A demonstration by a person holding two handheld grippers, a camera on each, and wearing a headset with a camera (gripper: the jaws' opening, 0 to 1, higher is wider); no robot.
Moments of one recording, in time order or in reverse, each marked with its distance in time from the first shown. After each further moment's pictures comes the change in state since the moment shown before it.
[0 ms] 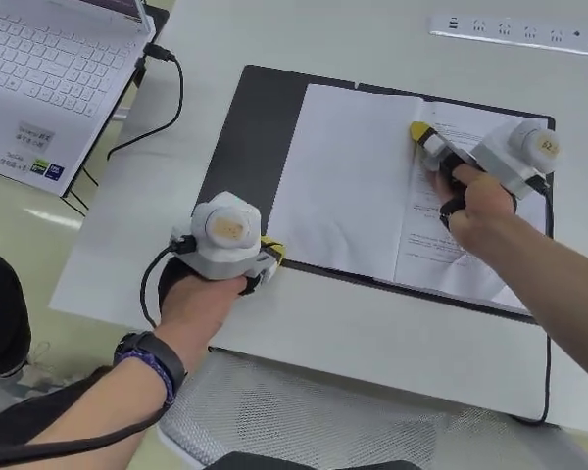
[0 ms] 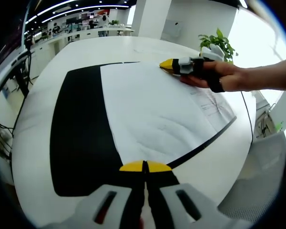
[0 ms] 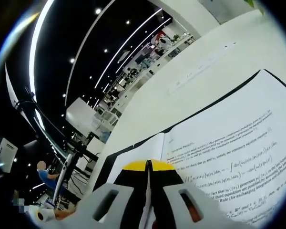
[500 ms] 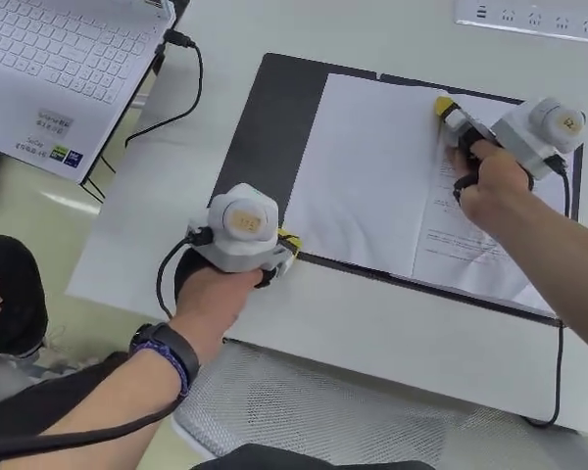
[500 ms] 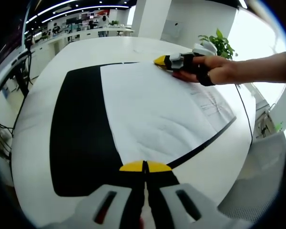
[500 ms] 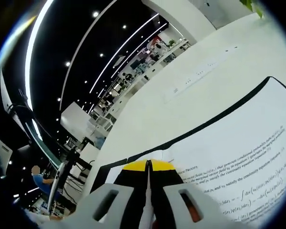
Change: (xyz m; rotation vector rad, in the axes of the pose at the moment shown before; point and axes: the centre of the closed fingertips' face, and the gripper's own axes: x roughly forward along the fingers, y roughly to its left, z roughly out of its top) left arm 0.000 0.000 0.000 -0.001 -0.006 -0.004; right arm 0.030 -0.015 0.021 0.001 -0.050 -0.051
